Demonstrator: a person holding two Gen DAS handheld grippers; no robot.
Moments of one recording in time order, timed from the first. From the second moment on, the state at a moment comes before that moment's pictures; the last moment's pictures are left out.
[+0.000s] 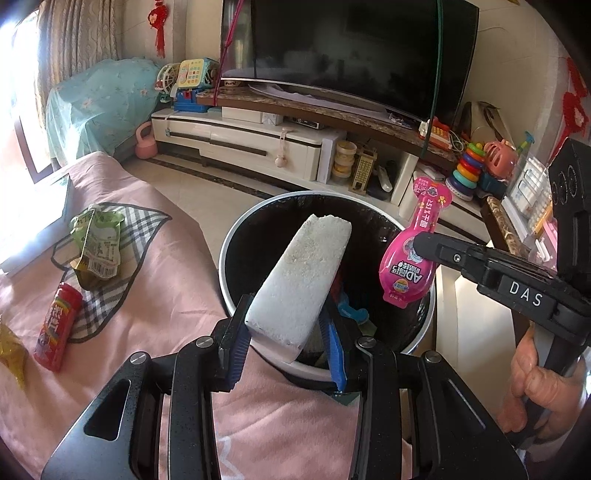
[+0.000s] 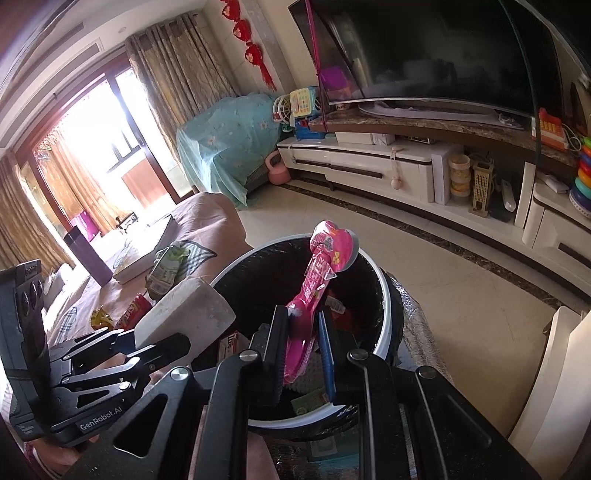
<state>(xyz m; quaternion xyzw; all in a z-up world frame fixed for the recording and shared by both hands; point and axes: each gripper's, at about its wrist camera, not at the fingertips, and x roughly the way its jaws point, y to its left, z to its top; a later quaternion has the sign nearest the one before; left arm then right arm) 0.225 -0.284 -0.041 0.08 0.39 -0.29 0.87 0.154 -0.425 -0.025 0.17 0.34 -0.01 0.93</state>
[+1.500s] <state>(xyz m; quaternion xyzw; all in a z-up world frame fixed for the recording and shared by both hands) 0.179 -0.098 -0.058 -0.02 0.40 -0.17 0.90 0.143 -0.334 -0.032 0.23 0.33 0.06 0.91</state>
